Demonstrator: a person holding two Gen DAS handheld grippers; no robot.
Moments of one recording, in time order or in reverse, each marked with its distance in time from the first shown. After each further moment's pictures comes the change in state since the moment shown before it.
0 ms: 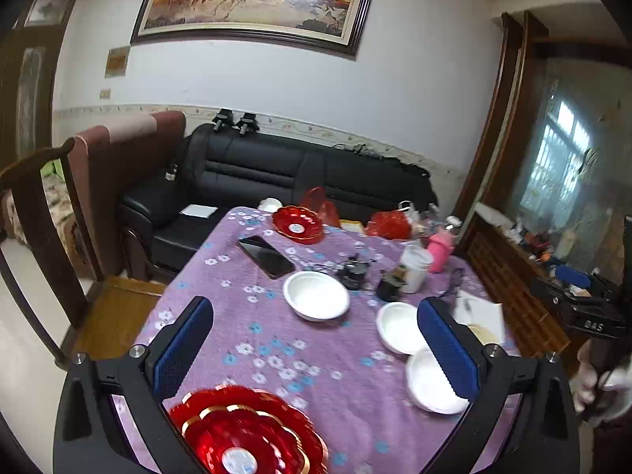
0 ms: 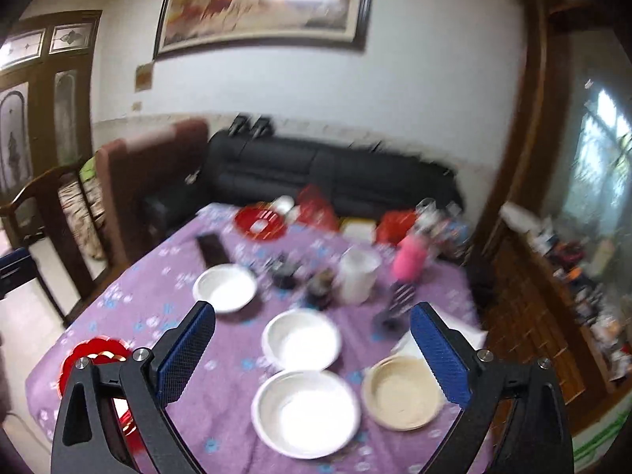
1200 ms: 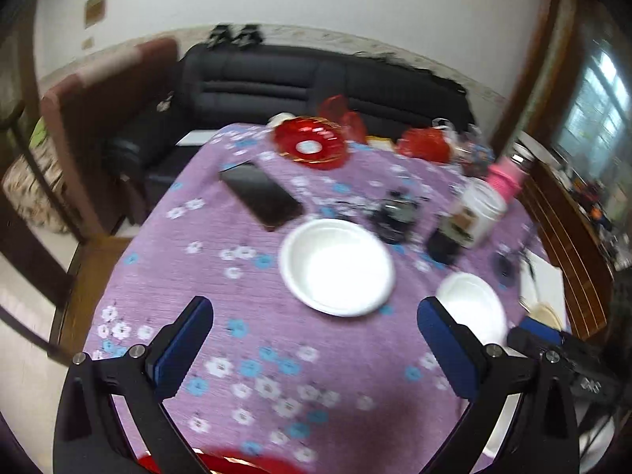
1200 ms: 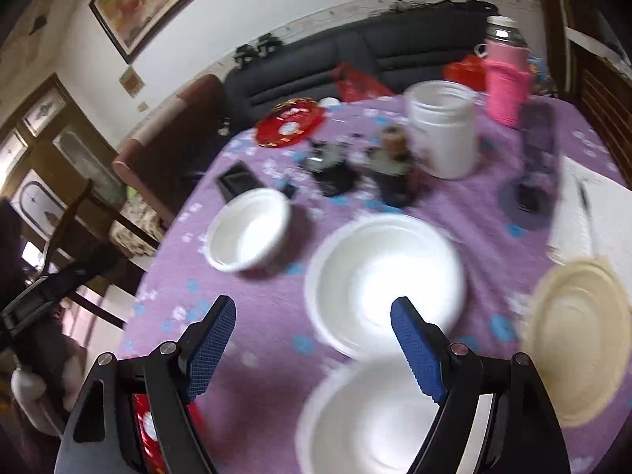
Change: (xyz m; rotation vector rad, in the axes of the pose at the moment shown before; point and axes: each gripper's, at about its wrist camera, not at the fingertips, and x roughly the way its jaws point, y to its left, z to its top) left arm 0.219 0.008 0.004 -0.017 0.352 0.088; right arm 0.218 -0.015 -0.049 0.391 0.272 0.362
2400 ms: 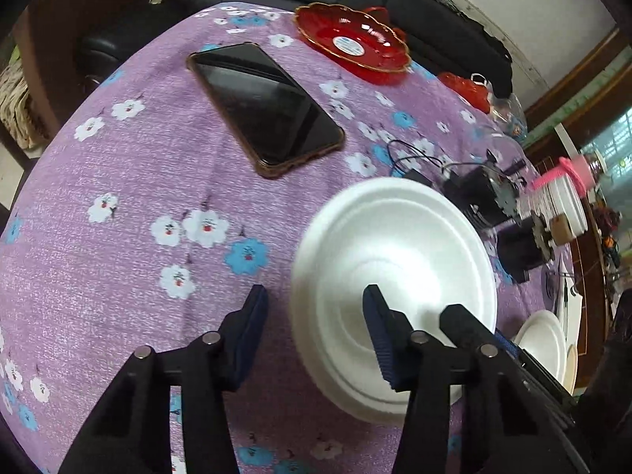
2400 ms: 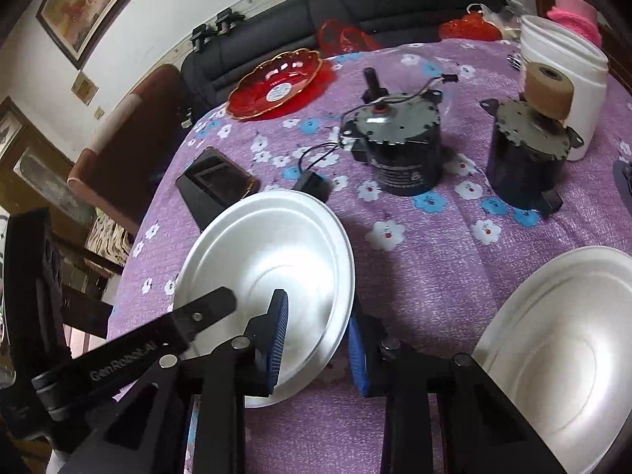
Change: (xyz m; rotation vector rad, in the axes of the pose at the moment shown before) left arm 0.182 0.030 0.012 -0.141 0.312 -0.084; right arm 0.181 0.047 0.034 0.100 0.101 -0.117
